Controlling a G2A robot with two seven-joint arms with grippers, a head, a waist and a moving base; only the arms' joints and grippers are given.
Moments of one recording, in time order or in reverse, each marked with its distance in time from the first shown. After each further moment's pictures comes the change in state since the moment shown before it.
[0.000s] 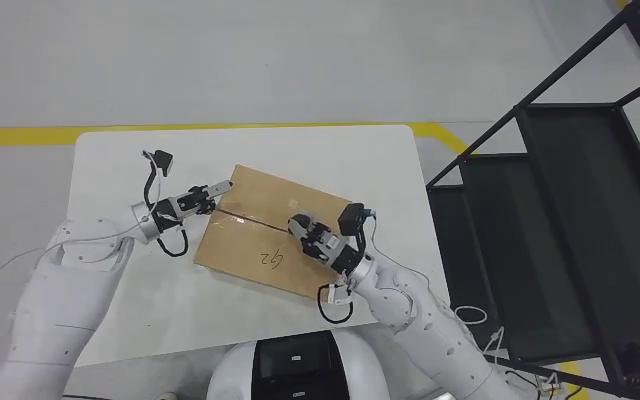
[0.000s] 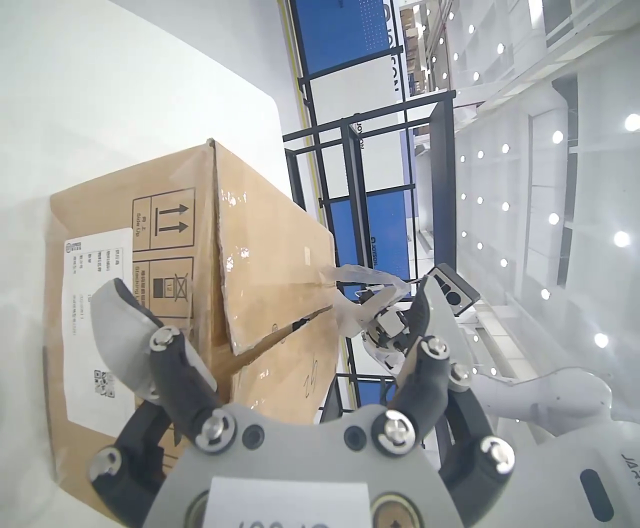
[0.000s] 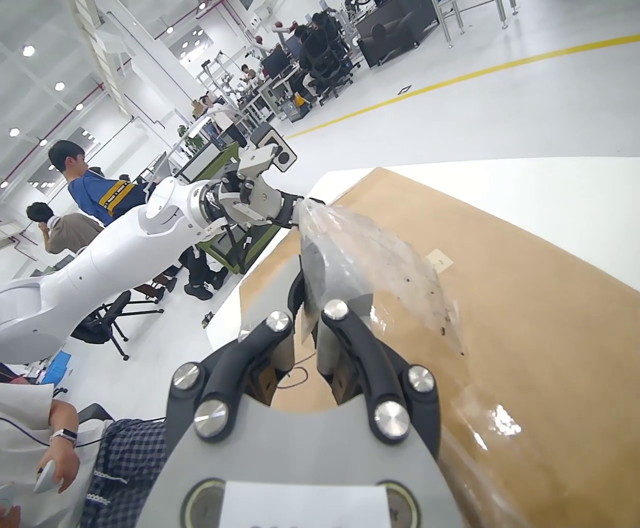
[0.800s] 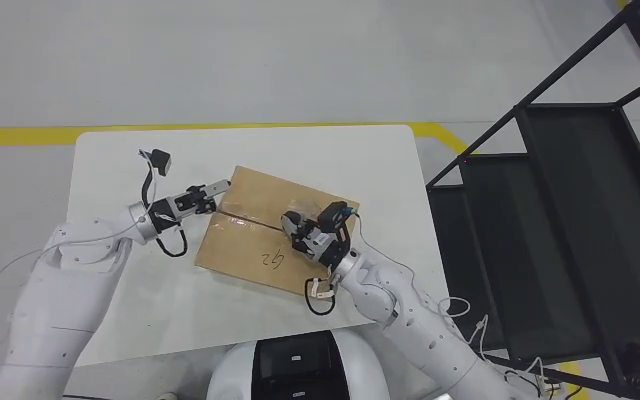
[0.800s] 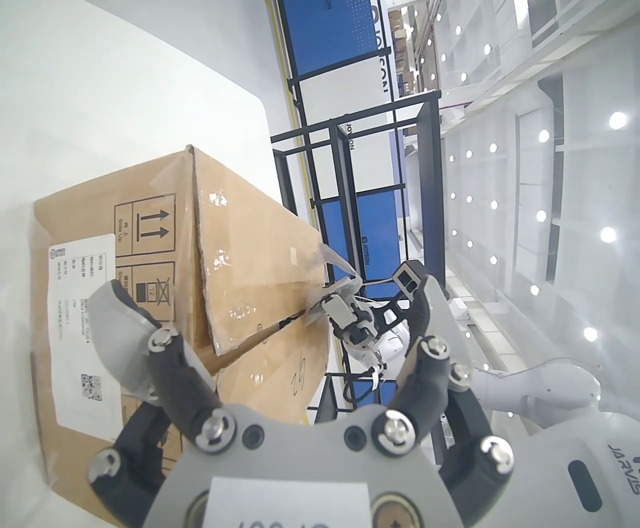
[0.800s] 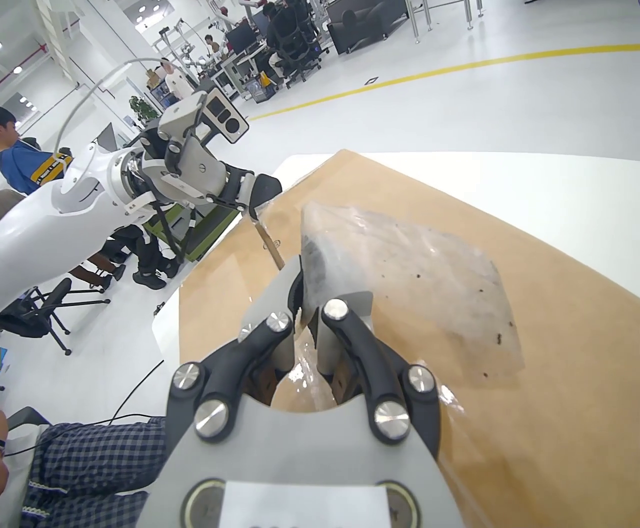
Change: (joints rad) left arm 0.017 -0.001 -0.031 -0.018 -0.026 -0.006 -0.016; right arm 0.073 -0.032 -0.072 0.083 -0.115 0.131 -0.017
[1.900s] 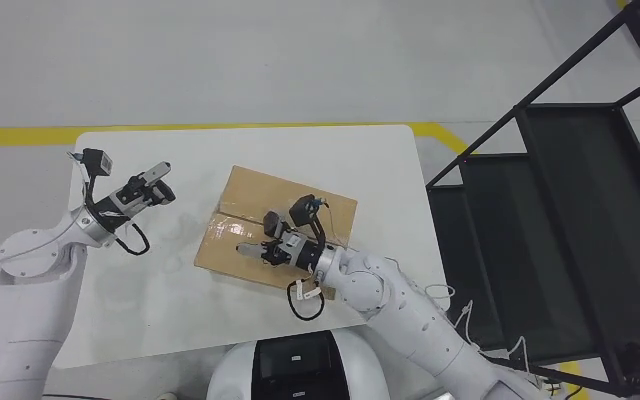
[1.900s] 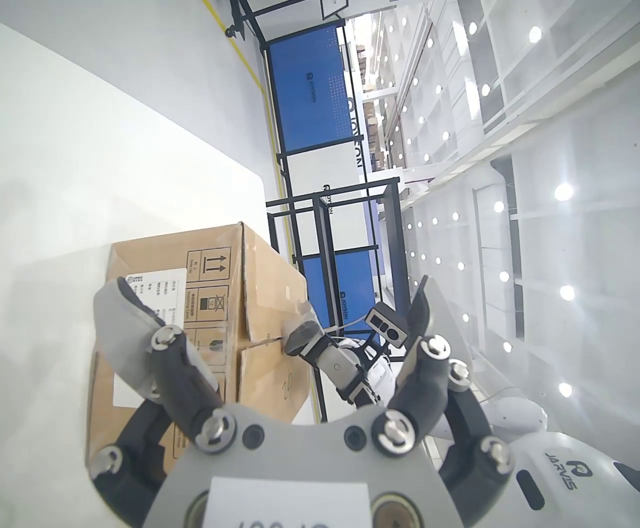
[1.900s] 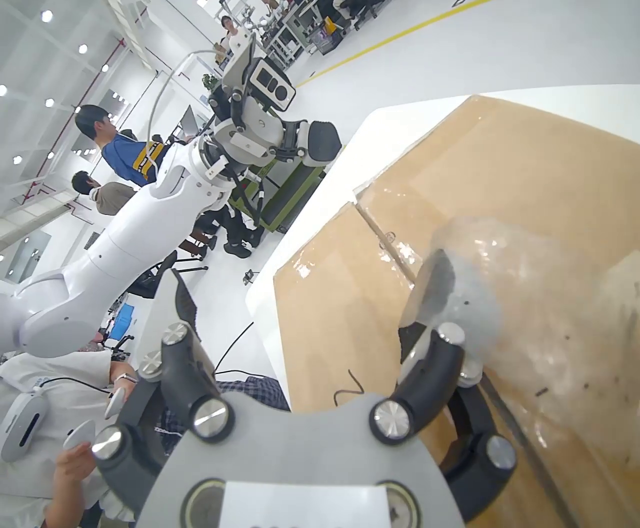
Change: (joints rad) left arm 0.083 0.030 -0.218 0.049 -0.124 -0.022 -0.005; right arm 0.124 -0.042 -0.092 0.023 0.308 -0.089 0.255
